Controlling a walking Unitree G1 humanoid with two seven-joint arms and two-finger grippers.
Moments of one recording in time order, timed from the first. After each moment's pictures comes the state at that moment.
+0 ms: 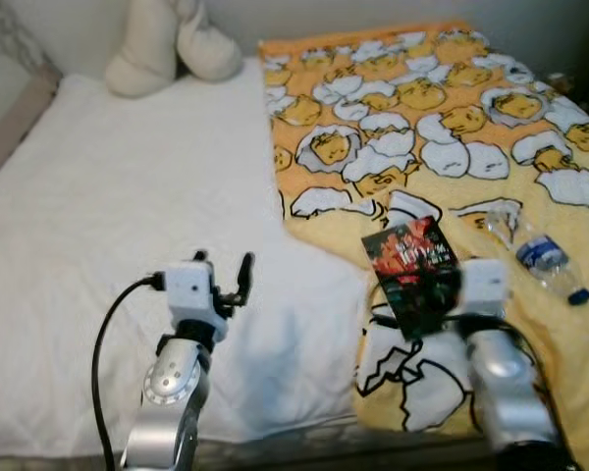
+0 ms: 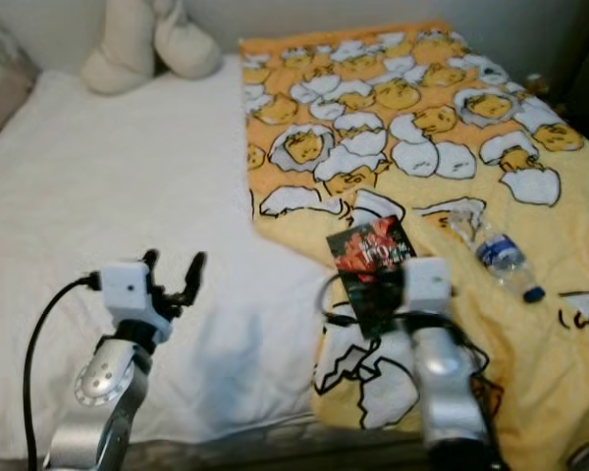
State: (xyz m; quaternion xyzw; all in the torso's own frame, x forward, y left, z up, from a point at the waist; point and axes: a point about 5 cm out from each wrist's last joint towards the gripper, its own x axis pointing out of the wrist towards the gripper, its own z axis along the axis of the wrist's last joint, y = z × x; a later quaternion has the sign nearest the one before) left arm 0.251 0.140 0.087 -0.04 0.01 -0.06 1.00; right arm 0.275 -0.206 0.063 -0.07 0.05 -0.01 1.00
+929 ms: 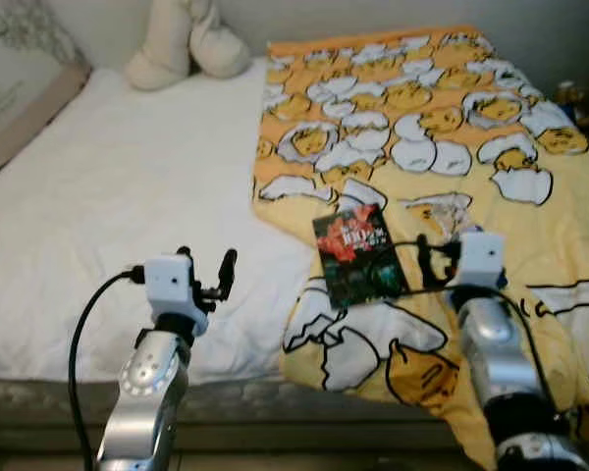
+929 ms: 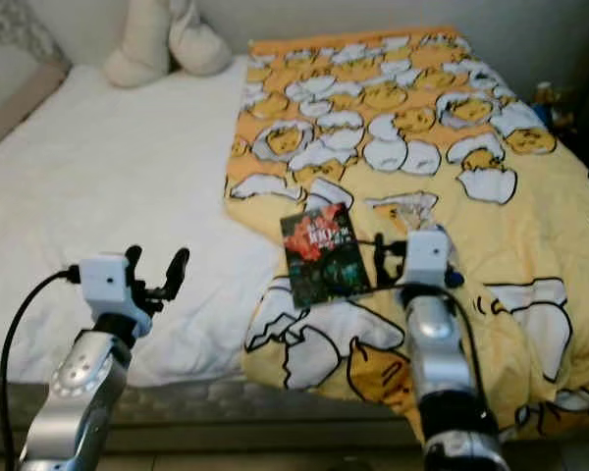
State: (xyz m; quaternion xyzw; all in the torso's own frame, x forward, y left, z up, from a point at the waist) left arm 0.254 0.162 0.089 -0.03 0.02 -0.06 1.00; right arm 0.308 -0.202 0.066 -0.05 0.07 -0.02 1.00
